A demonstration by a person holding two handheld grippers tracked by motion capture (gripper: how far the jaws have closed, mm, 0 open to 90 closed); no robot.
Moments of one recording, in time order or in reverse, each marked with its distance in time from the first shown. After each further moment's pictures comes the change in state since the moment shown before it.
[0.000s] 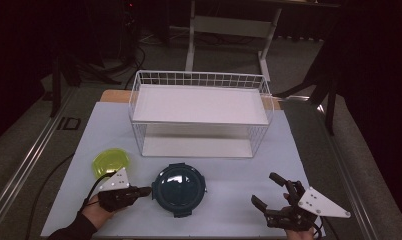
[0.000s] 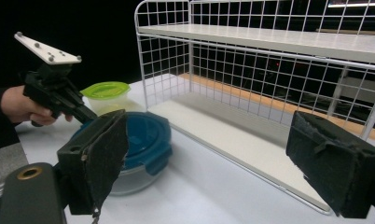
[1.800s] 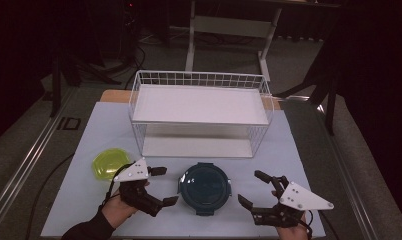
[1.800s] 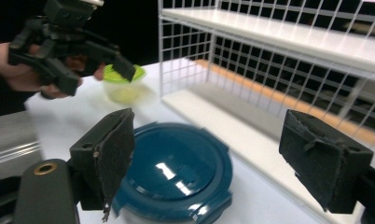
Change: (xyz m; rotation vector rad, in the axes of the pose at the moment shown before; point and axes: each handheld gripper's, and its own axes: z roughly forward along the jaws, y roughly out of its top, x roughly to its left) left arm -0.036 0.068 0.011 -0.168 -0.121 -0.057; right arm 0.020 0.021 0.025 0.096 0.055 -0.093
